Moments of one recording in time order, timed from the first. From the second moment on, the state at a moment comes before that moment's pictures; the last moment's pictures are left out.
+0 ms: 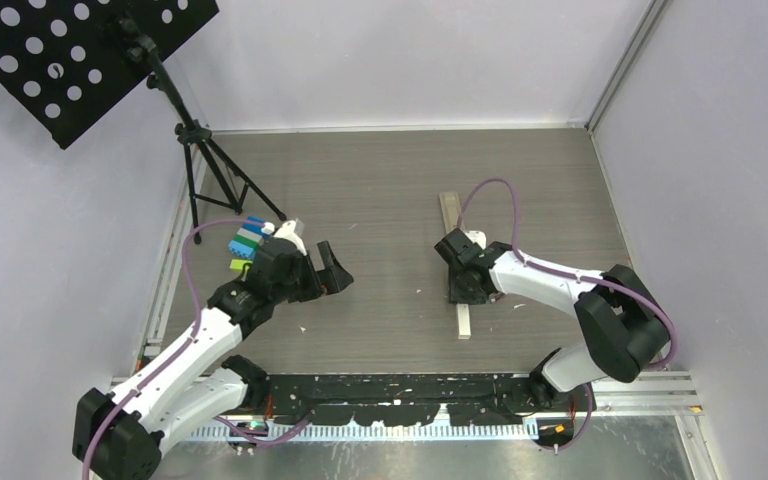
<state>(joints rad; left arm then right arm) -0.53 0.85 0.58 -0.39 0.05 -0.73 0.67 1.46 0.79 -0.60 0.23 0.68</state>
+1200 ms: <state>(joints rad) -0.48 1.04 0.69 -0.11 0.66 -0.83 1.02 1.19 0.90 -0.31 0.04 0.17</state>
